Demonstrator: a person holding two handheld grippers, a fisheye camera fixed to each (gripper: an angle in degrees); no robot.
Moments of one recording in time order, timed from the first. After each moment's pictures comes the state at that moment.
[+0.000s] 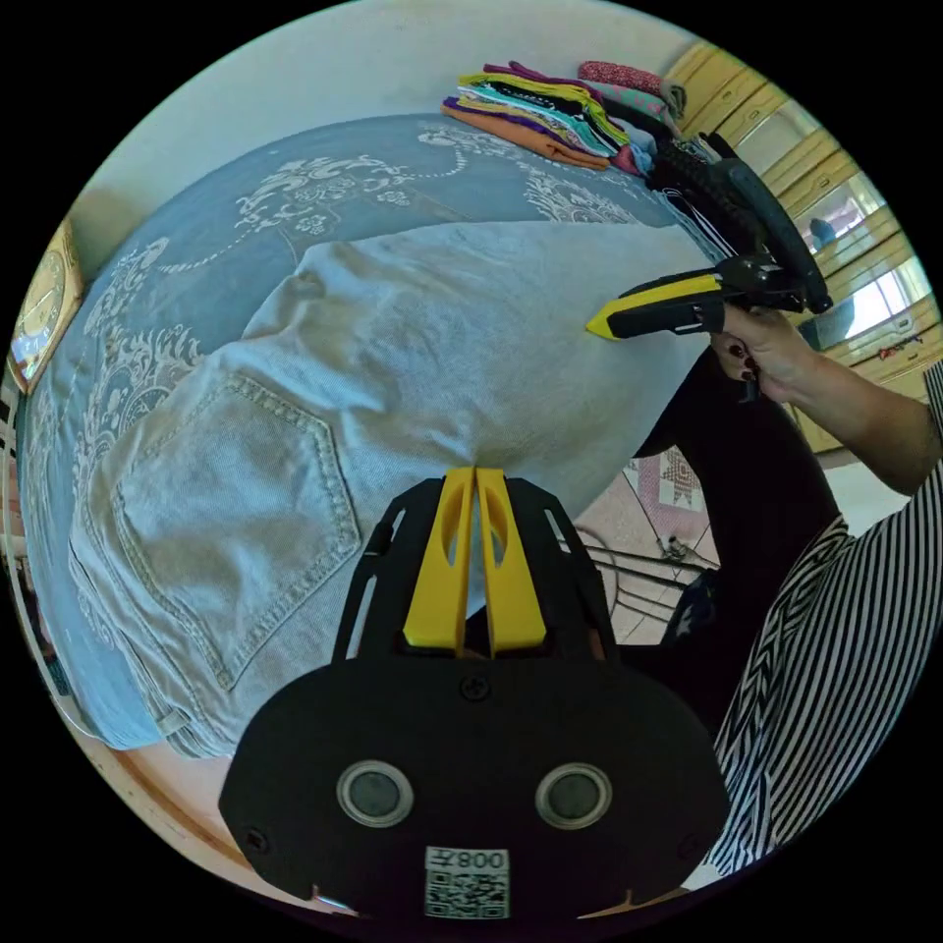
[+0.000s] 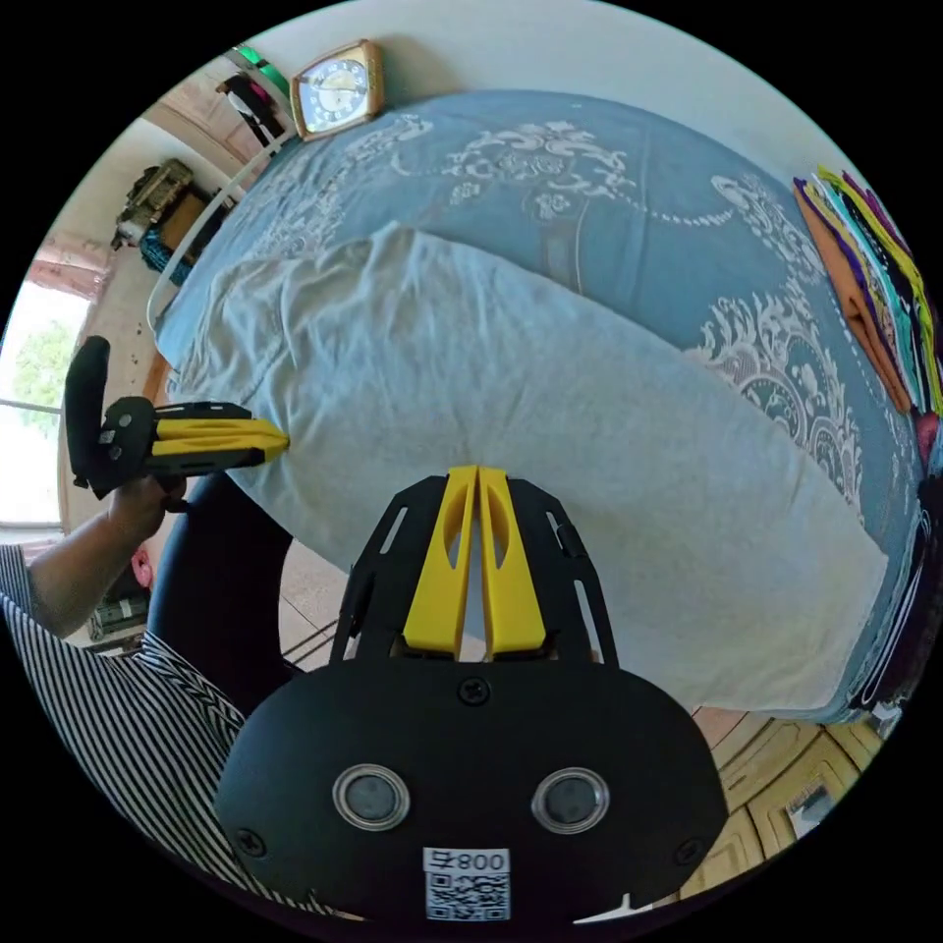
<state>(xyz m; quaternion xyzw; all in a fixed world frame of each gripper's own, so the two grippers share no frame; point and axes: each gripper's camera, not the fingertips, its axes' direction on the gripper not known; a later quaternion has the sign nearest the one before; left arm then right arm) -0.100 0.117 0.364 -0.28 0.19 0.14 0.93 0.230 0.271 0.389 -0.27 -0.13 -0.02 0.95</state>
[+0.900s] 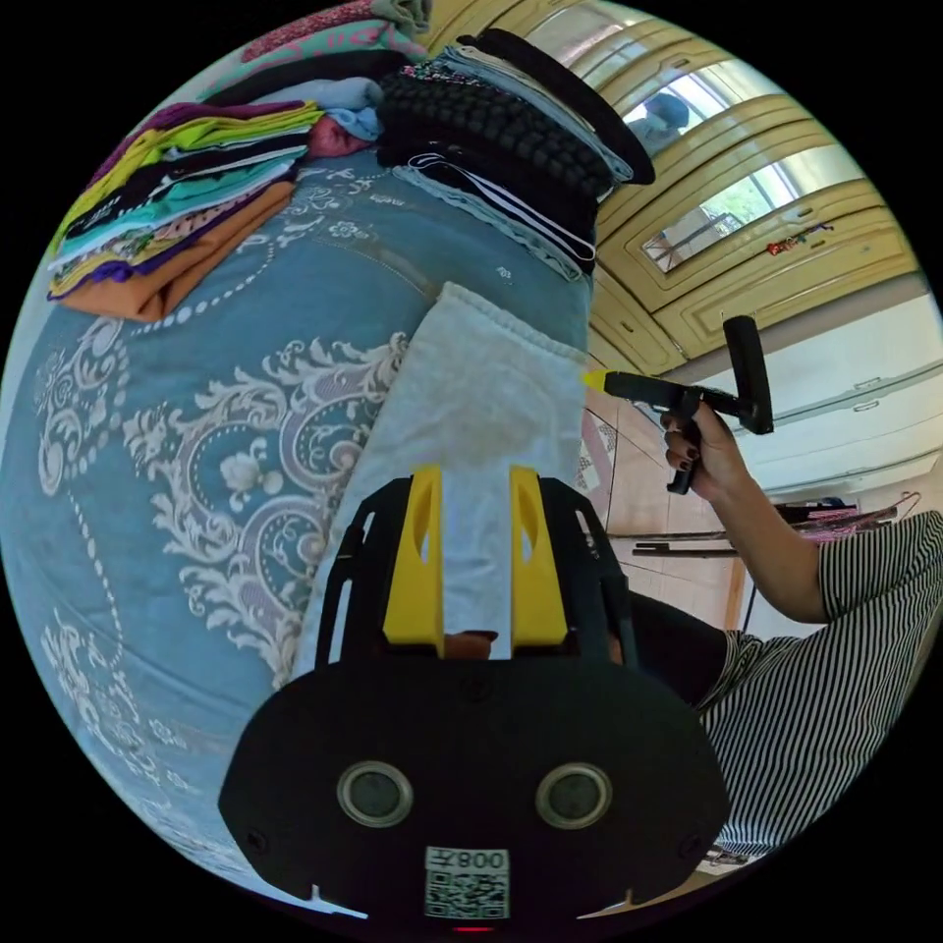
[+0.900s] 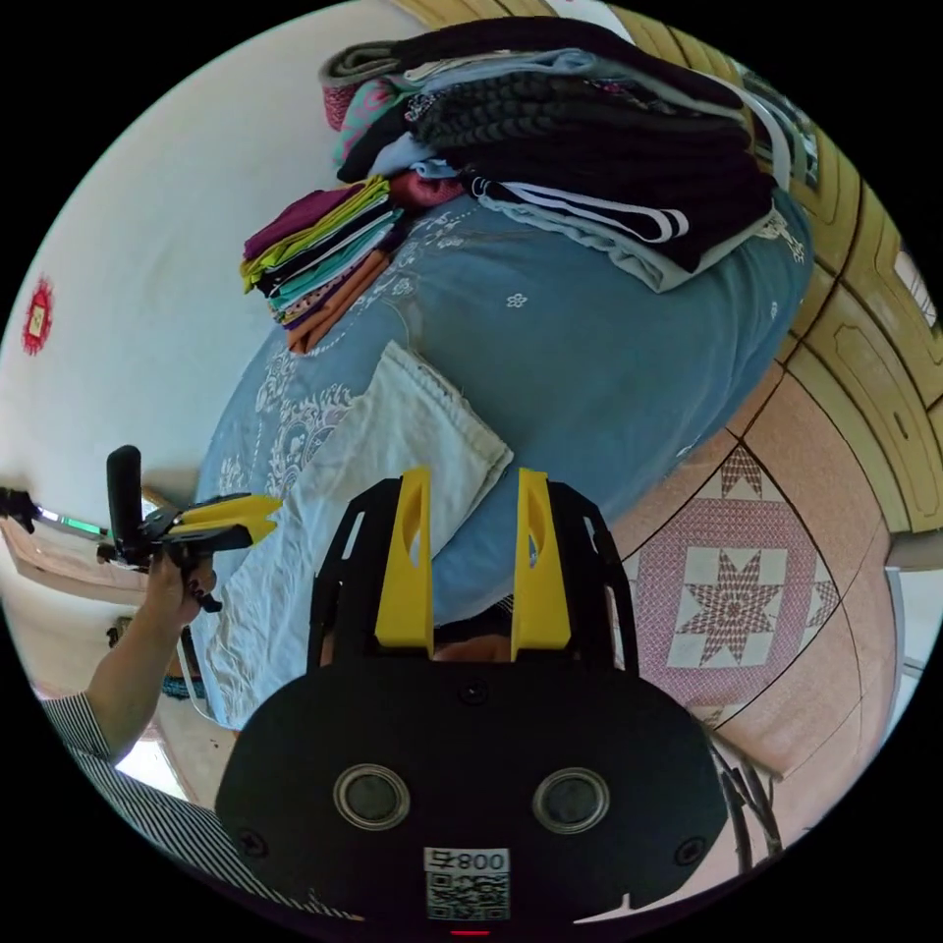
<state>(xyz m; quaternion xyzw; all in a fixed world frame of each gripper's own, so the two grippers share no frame) 0.537 -0.185 0.619 -0.31 0.37 0.38 0.79 0.807 0.613 0.094 -0.07 0.00 0.48 0.87</state>
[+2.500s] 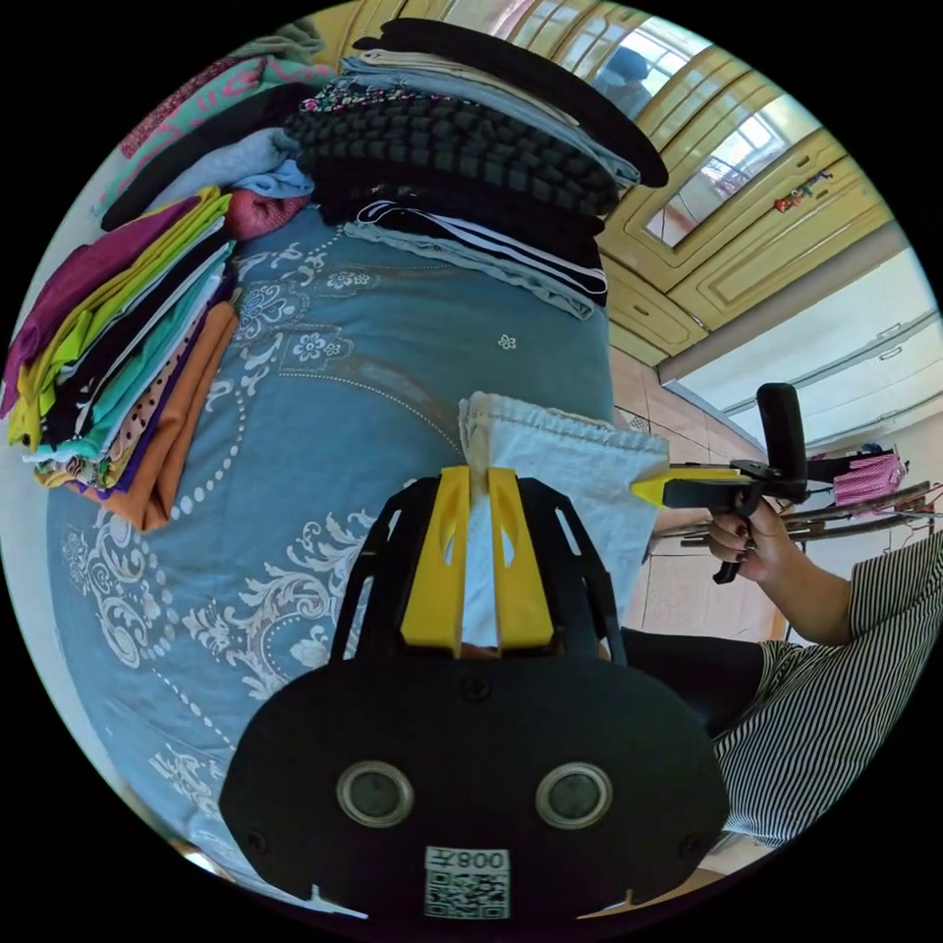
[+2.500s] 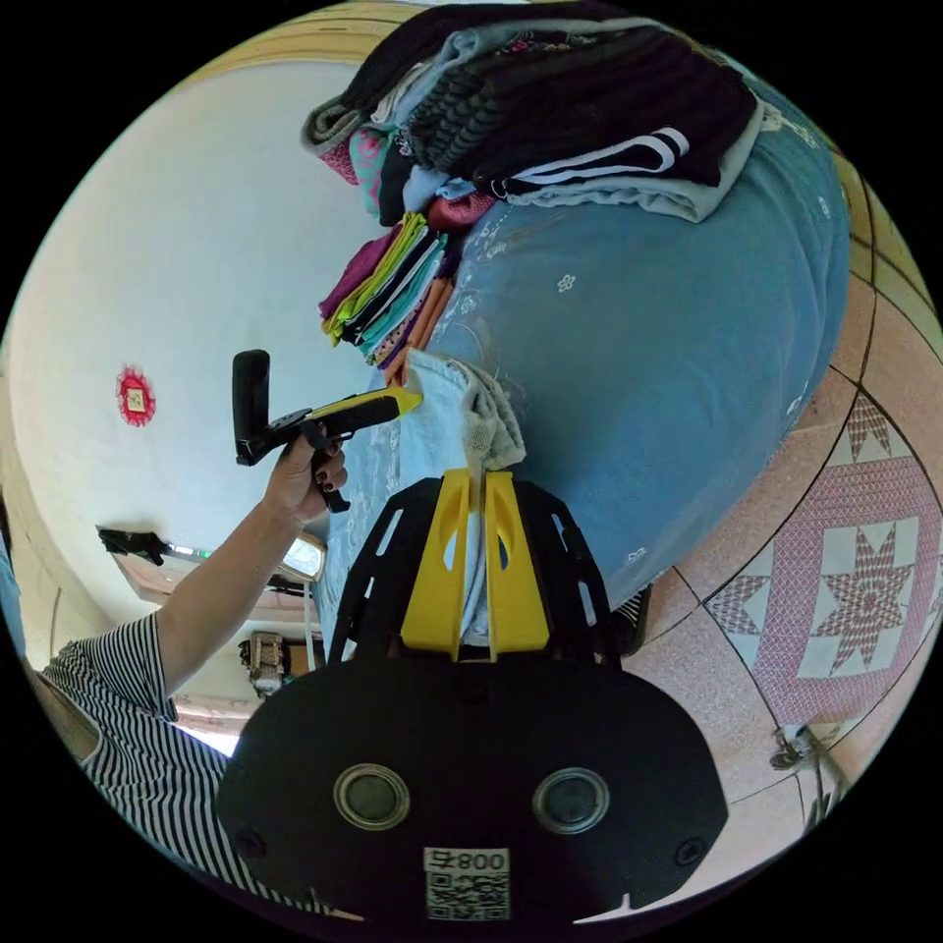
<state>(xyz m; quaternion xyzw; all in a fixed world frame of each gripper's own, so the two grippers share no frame) 0.739 -0.288 0.667 -0.26 0.33 0.46 0.78 0.905 0.739 -0.032 0.06 -0.17 0.52 0.84</state>
